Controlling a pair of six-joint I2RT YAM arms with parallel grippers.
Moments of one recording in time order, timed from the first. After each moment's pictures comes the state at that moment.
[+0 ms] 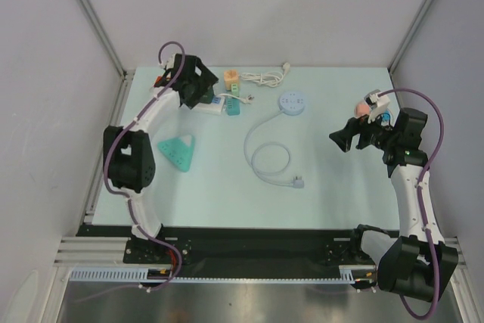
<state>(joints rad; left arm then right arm) -0.24 1.84 1.52 -0.37 -0.10 -0.94 -0.24 1.04 0.83 -0.30 -0.85 -0.18</state>
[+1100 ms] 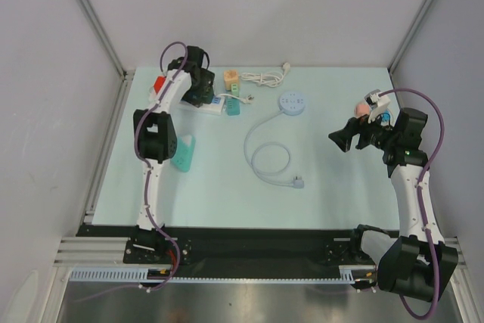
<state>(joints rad) -0.19 2.45 2.32 -0.92 -0.19 -1.29 -0.24 1.04 0.83 -0.29 -0.86 -0.16</state>
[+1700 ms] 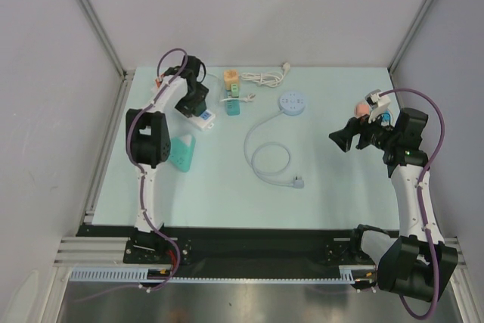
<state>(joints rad) -0.18 2.33 2.07 -0.90 -0.28 -1.15 -0.24 1.04 0.83 -0.29 -0.86 -0.16</state>
